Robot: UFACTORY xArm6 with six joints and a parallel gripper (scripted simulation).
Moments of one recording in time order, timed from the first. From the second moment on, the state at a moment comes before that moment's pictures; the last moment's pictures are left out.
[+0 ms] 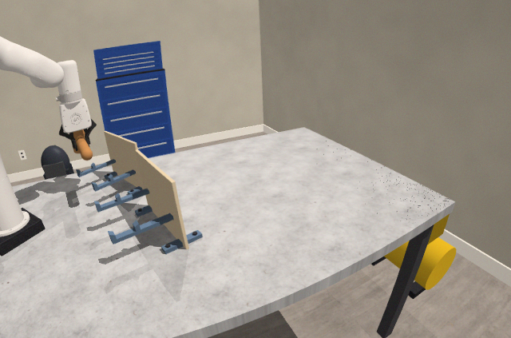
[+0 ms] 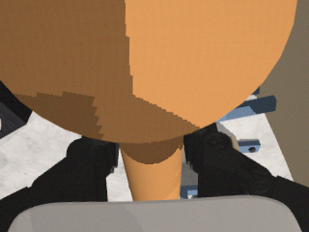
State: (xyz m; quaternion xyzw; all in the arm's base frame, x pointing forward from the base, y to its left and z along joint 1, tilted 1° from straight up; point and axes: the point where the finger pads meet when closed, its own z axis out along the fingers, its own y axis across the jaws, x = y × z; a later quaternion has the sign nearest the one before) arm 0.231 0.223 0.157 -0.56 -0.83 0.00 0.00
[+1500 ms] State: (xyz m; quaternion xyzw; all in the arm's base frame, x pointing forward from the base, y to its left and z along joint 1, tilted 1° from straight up) arm 0.228 0.226 0.060 -0.47 -0.88 0.00 0.00
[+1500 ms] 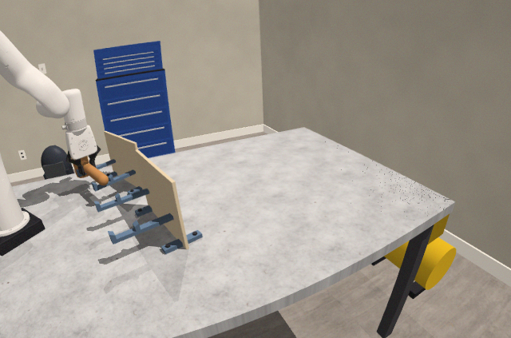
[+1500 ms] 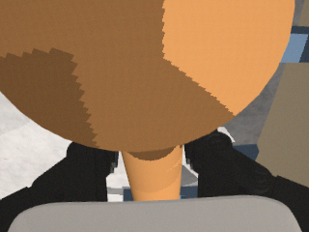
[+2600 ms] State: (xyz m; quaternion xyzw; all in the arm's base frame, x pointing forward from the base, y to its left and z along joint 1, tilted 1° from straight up) arm 0.228 0.226 0.058 -0.47 -0.88 0.00 0.00
